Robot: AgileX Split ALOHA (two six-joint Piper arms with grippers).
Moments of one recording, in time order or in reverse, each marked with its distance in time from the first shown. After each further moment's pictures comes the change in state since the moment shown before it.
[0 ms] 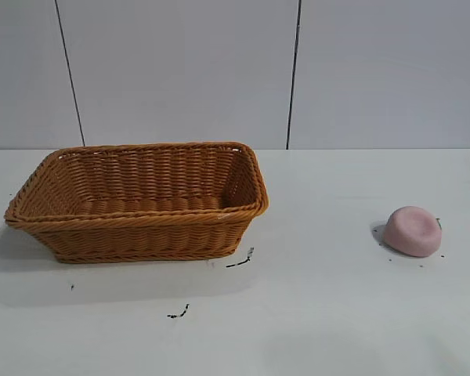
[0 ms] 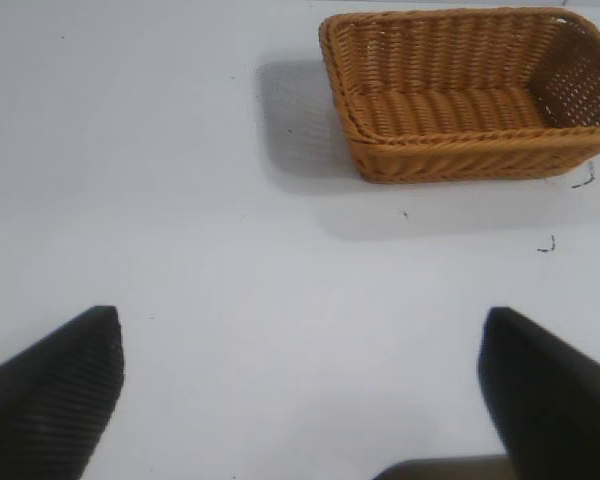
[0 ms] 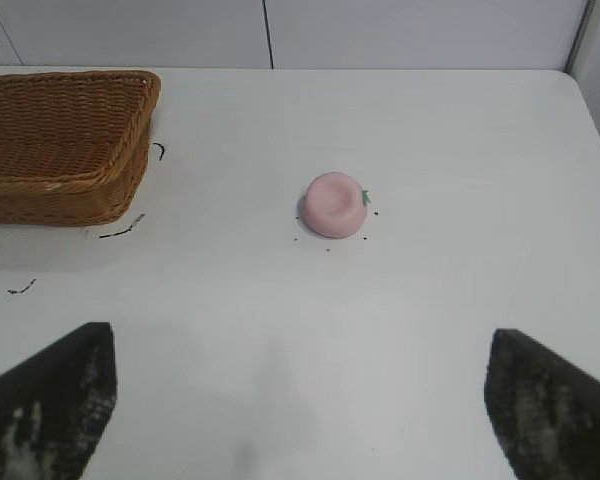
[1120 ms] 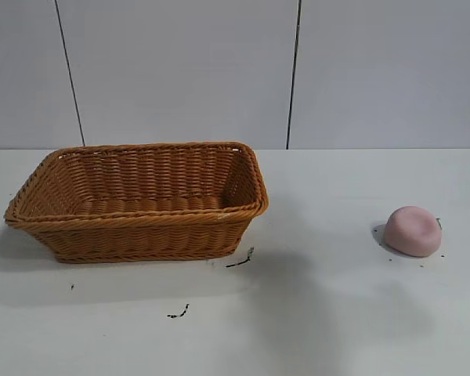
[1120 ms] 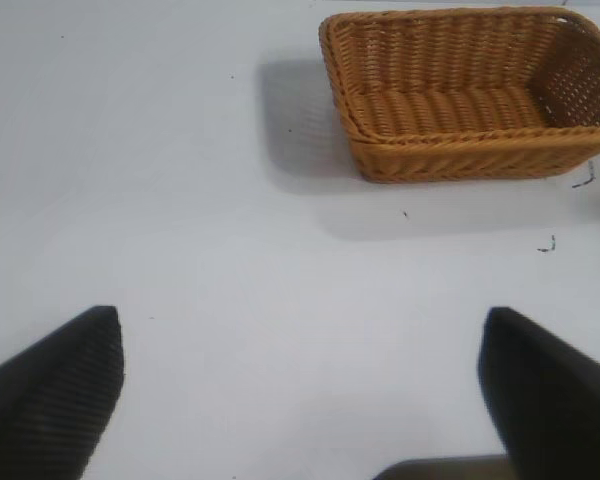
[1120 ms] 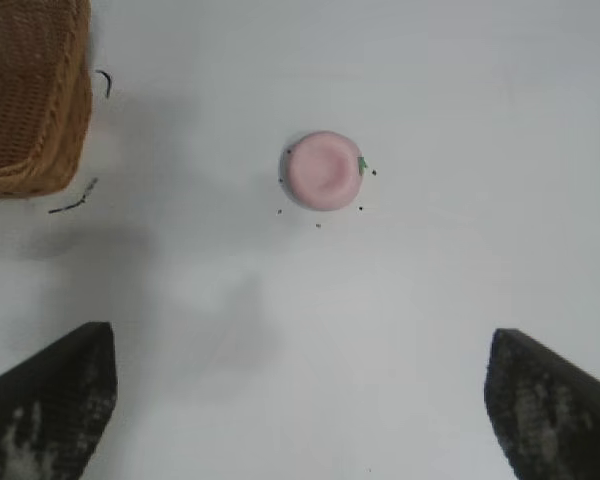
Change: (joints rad) left arm 0.000 0.000 0.000 0.000 0.000 0.000; right arm 0.000 1.098 -0.399 -0.012 -0.163 0.011
